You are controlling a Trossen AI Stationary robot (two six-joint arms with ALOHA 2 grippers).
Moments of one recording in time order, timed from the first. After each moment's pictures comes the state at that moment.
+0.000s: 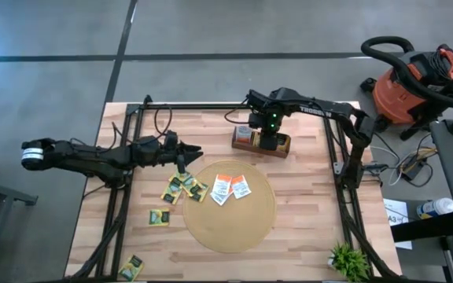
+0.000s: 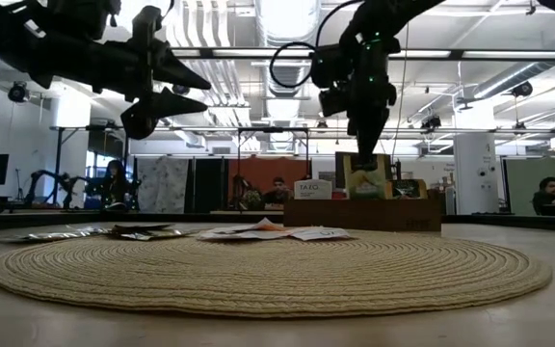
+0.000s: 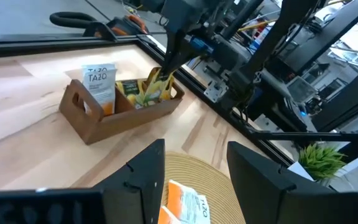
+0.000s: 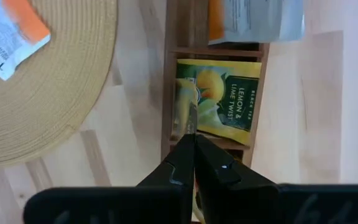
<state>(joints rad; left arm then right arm) 0.14 0.95 0.35 0.48 -0.10 -0.63 -0.48 1.85 1.56 -1.17 -0.11 -0.28</state>
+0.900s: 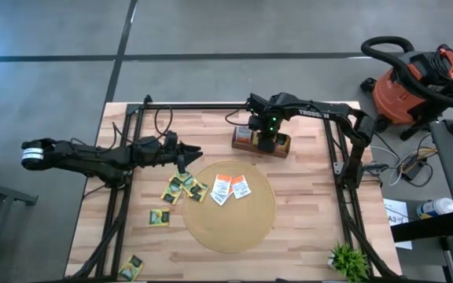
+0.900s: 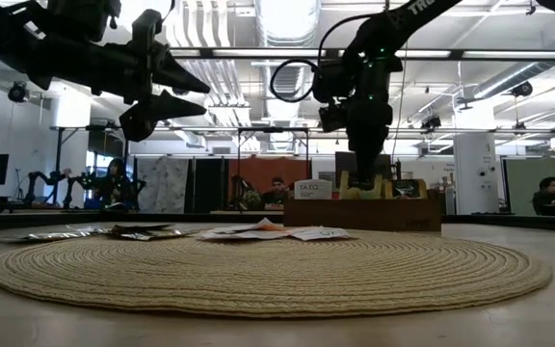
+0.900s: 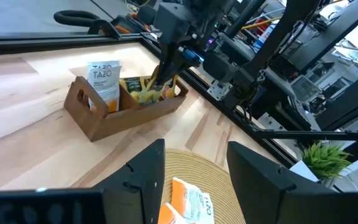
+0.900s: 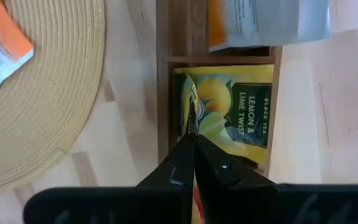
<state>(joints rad) 0.14 0.95 0.34 0.47 -0.10 -0.64 -0.49 1.85 1.44 -1.02 -0.14 -0.23</state>
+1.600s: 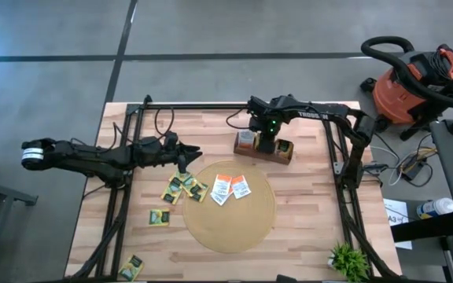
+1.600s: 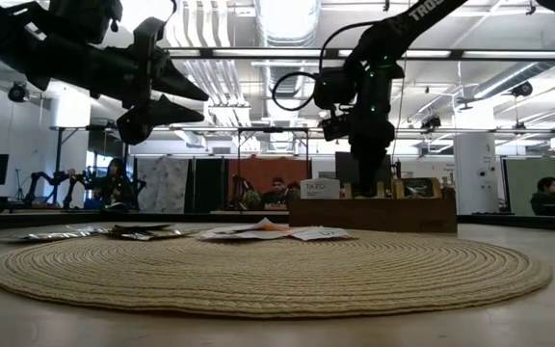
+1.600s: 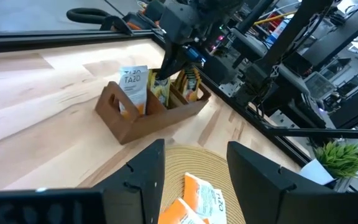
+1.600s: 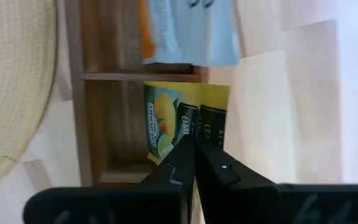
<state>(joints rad) 0.14 0.95 0.34 0.43 -0.13 -0.63 -0.50 1.85 1.38 -0.94 -0.03 -0.25</state>
